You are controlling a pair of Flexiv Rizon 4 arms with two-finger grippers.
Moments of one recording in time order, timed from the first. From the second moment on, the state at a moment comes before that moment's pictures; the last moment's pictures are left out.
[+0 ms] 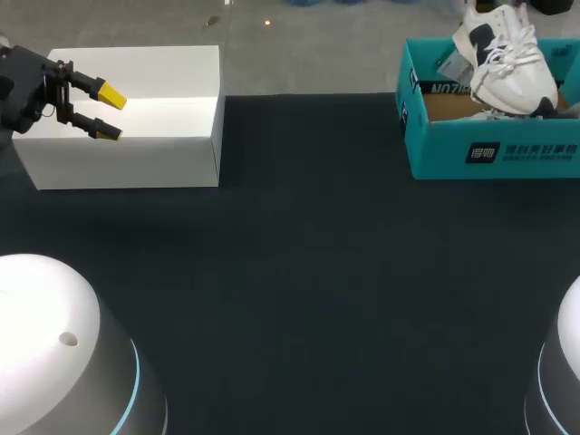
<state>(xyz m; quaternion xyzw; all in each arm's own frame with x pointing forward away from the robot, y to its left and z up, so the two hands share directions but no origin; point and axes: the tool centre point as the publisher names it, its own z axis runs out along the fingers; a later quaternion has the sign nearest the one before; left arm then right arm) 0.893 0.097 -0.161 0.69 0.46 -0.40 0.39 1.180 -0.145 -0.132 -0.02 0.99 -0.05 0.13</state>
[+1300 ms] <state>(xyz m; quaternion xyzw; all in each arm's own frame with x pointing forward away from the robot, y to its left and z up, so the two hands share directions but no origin) 0.893 0.097 -0.161 0.69 0.46 -0.40 0.39 1.240 -0.298 -0.152 0.42 0.89 -0.10 0.13</state>
